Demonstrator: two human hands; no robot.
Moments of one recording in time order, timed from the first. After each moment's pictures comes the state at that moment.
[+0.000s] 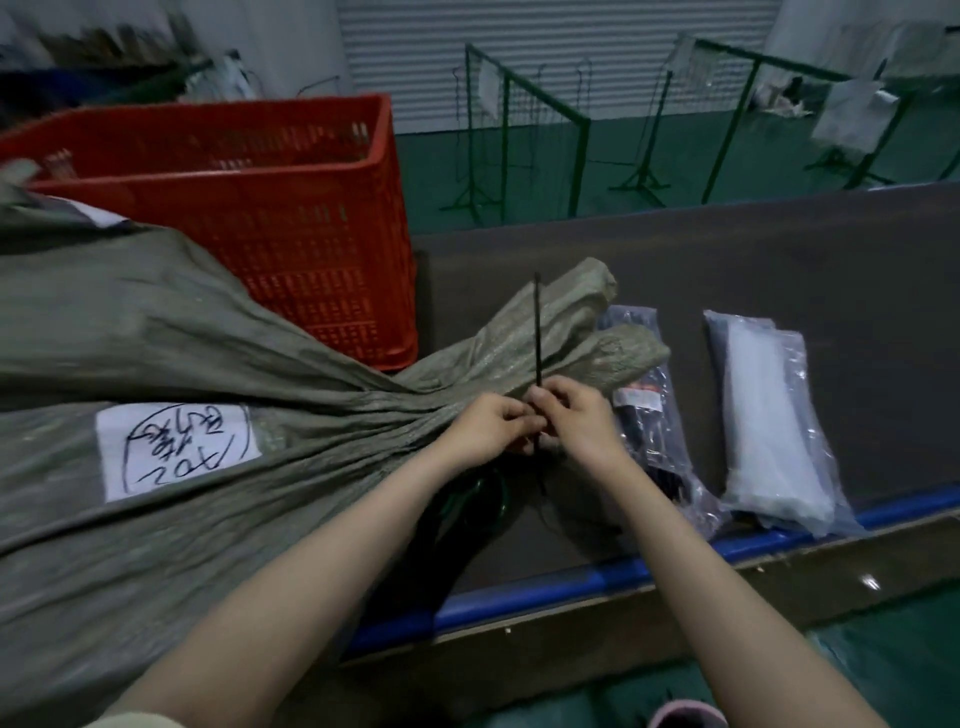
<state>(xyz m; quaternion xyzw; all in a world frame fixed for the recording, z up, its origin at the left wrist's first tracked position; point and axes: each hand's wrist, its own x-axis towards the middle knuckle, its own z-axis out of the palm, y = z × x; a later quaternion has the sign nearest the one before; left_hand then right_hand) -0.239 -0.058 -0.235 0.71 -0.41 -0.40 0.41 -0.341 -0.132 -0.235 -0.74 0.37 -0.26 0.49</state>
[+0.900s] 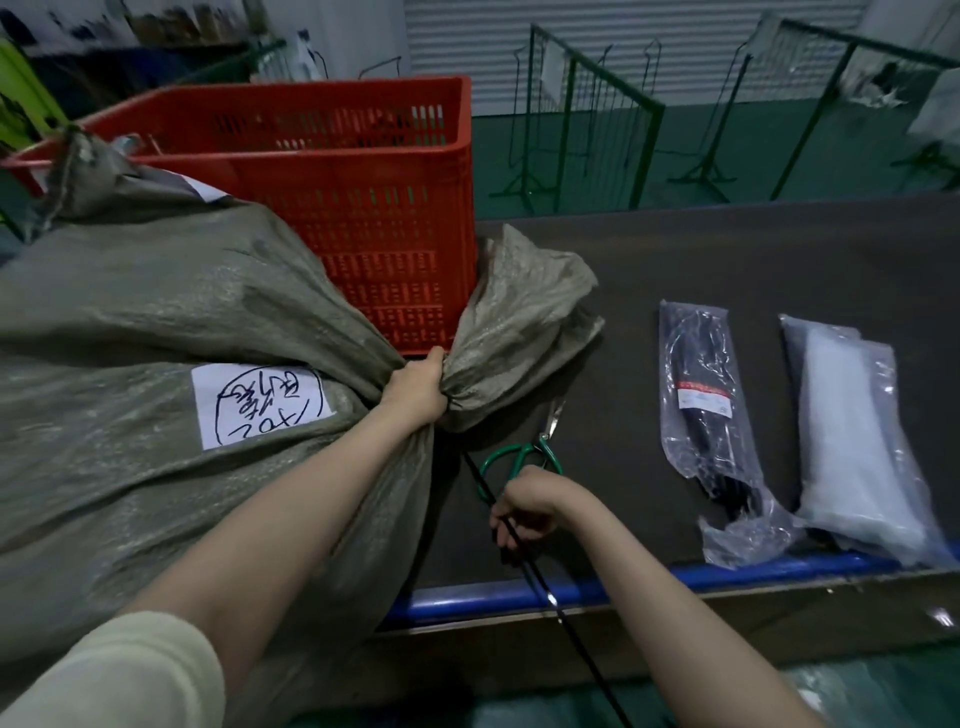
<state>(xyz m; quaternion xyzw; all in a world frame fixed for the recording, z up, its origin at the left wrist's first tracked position) -0.117 0.001 -0.239 0.90 -0.38 -0.15 0.11 -0.278 -0.056 -0.275 -0.69 0.40 0.28 0.53</state>
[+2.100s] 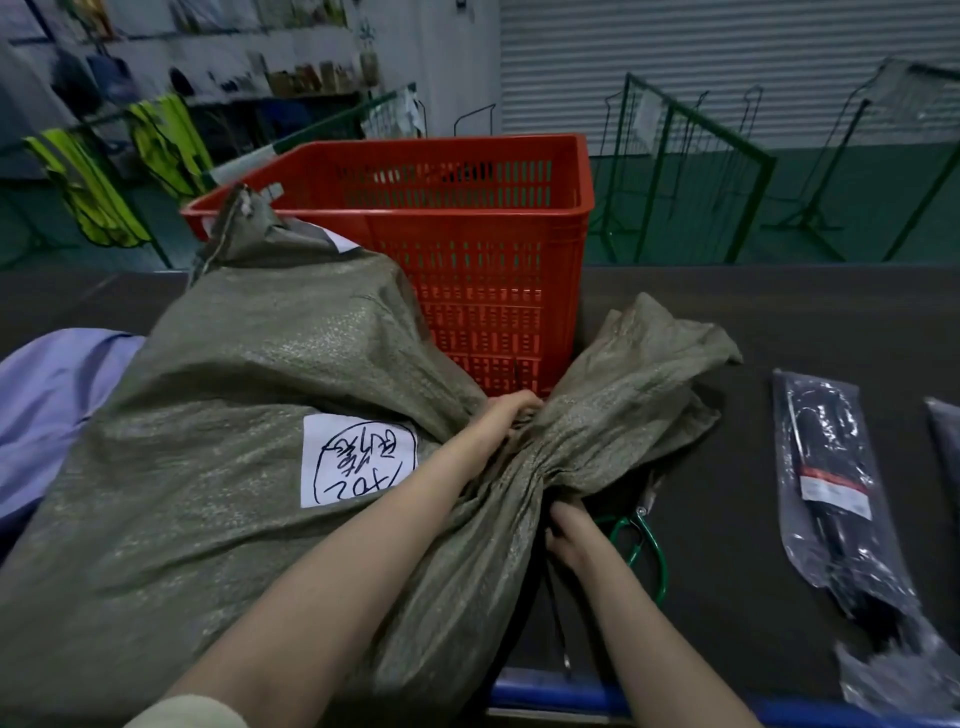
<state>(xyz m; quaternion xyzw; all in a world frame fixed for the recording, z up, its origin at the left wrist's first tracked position) -0.097 0.014 -0.209 0.73 -0.12 -0.40 0.54 -0.196 -0.026 -0.287 -0.40 0.46 -0.10 0.79</state>
